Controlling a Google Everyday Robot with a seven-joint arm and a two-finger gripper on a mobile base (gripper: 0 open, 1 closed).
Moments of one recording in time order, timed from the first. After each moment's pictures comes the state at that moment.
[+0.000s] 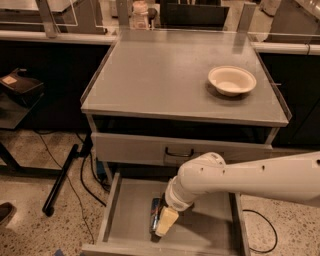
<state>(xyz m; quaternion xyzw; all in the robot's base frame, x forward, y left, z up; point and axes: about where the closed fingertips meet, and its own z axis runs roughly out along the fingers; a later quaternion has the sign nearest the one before) 0.467 -0.026 0.517 -0.59 0.78 0.11 0.15</state>
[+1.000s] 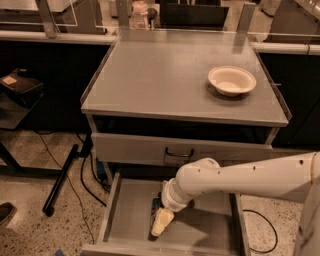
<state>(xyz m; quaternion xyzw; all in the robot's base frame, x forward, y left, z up) 0.478 -0.004 0.484 -0.61 0.76 0.14 0.17</state>
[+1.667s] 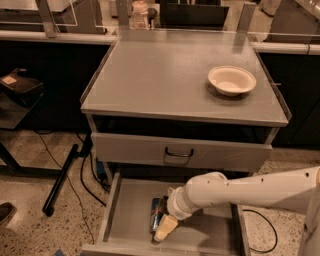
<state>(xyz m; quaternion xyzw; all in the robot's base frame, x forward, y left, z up) 0.472 -0.016 0.452 -0.58 0.77 0.16 0.20</state>
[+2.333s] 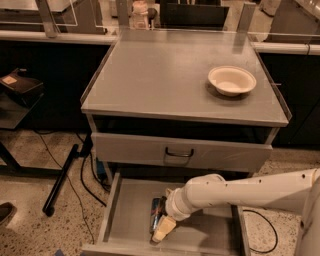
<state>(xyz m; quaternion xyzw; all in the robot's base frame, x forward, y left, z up) 0.472 -0.010 0.443 -0.58 0.77 0.17 0.21</state>
